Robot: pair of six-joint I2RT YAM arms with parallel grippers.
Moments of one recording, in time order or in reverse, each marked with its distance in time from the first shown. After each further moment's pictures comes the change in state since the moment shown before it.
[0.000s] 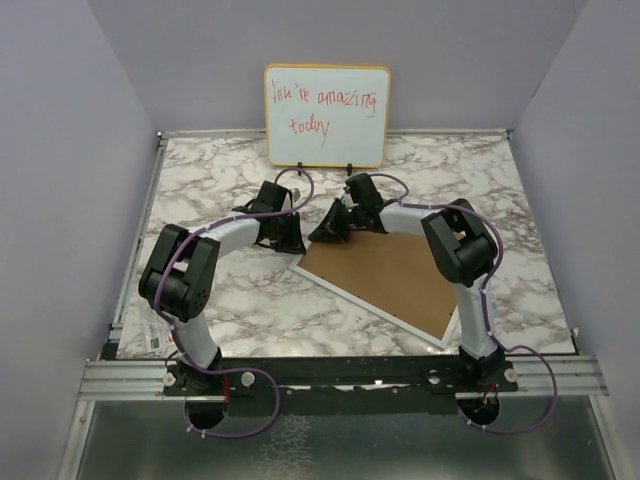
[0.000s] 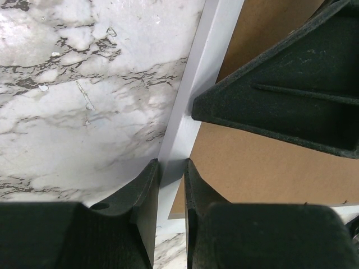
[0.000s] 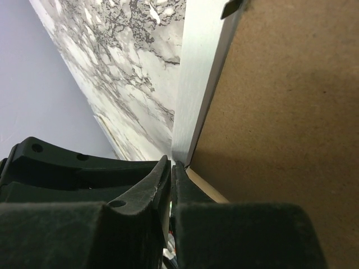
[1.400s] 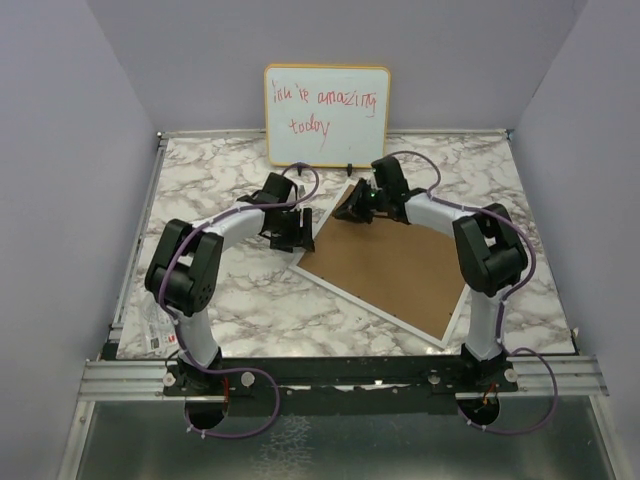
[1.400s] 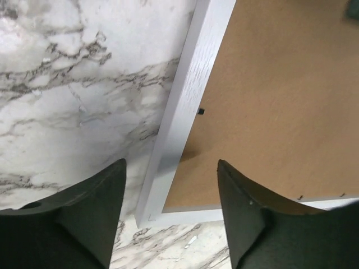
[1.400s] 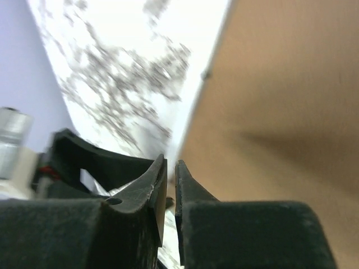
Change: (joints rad) left arm -0.006 0.032 0.110 -0.129 0.002 0.034; right arm -0.085 -0.188 -0.103 -0.035 0.154 -0.159
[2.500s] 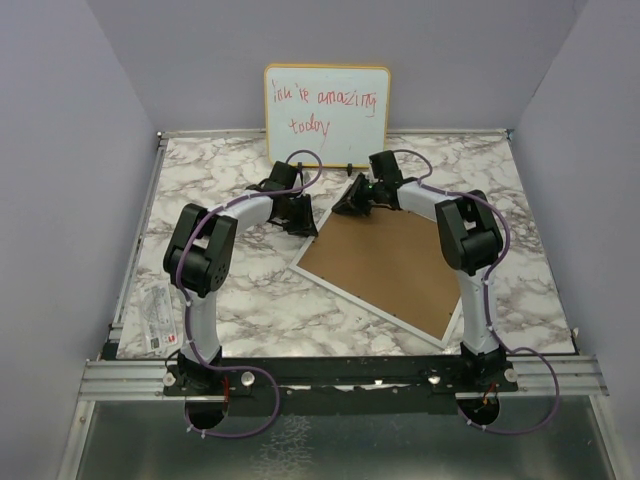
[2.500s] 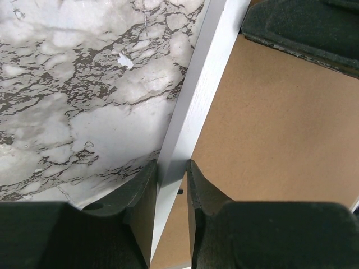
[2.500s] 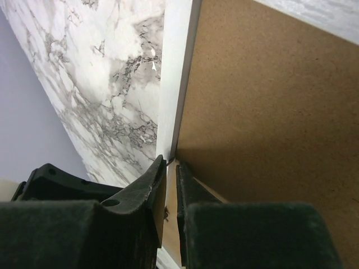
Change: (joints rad) left arm 0.015 0.195 0.190 0.067 0.051 -0.079; right arm -0.072 0.257 0.297 -0.101 -0.051 0.016
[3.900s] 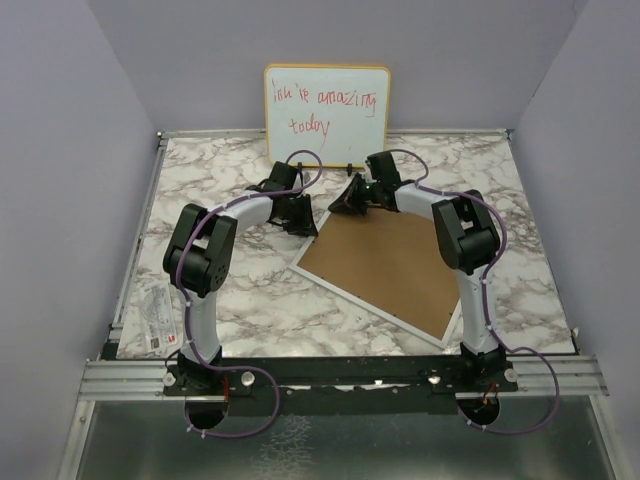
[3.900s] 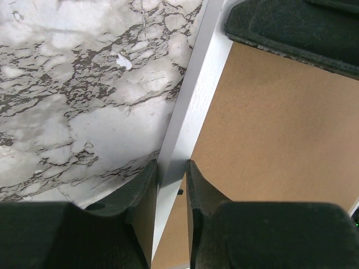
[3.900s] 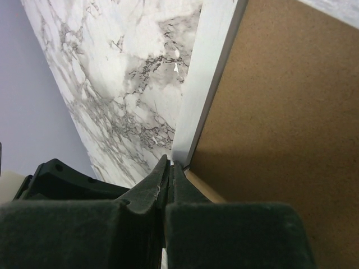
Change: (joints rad) left arm 0.000 -0.002 -0.006 0.011 0.003 0.006; right arm -0.003 0.020 -0.008 0.093 -0.055 -0.004
